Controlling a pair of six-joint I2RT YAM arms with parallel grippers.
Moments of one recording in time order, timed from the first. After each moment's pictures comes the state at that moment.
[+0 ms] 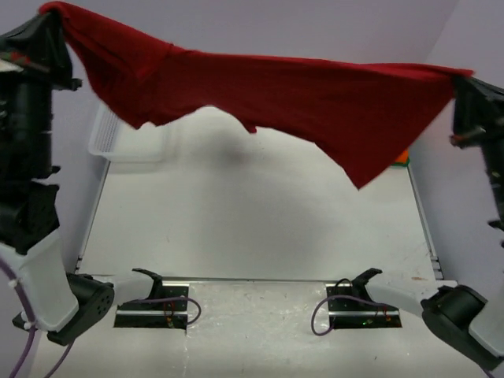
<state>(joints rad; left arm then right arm) -0.31 1.27 2.31 -0.48 -0.20 0.03 0.53 1.15 2.32 -0.81 0.33 -0.14</state>
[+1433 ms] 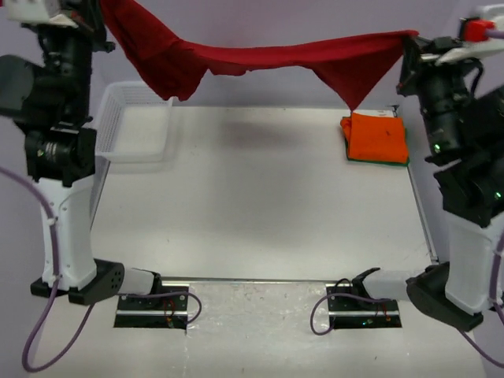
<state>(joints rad) -0.17 1.43 2.22 -0.23 -0.08 0.03 0.46 1.34 2.26 -0.59 0.34 -0.17</state>
